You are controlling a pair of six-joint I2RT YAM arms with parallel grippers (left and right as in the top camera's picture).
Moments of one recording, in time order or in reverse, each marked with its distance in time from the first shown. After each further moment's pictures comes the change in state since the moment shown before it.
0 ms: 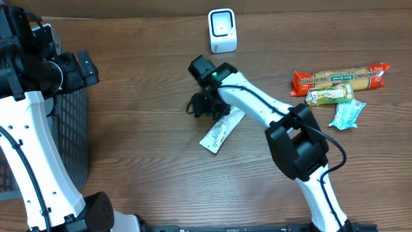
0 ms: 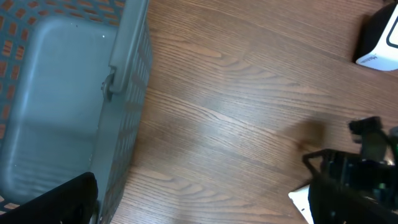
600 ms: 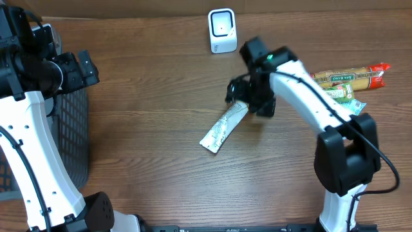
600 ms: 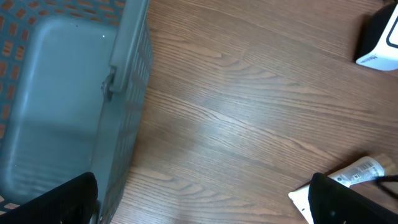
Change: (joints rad) left arm 0.000 0.000 0.000 0.000 0.000 0.000; right arm -0.208 -0.291 -0.276 -0.079 -0.080 0.244
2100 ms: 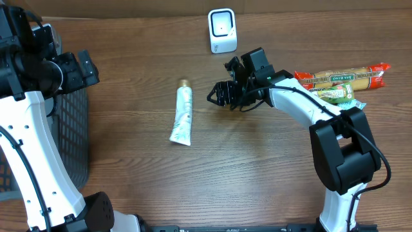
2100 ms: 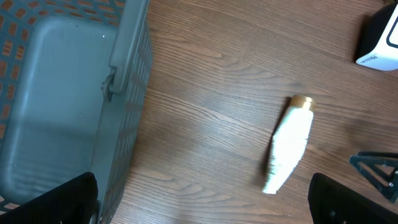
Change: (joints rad) left arm 0.000 0.000 0.000 0.000 0.000 0.000; right arm -0.021 0.008 -0.237 0.689 -0.358 -0.388
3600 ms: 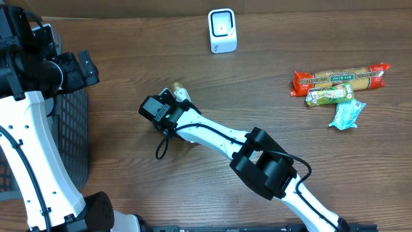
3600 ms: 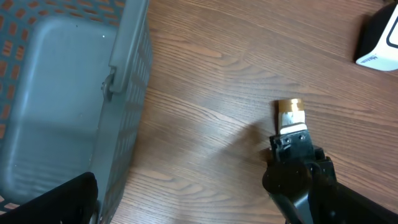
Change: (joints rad) left arm 0.000 0.000 0.000 0.000 0.000 0.000; right arm 0.544 0.403 0.600 -0.477 1.149 -0.188
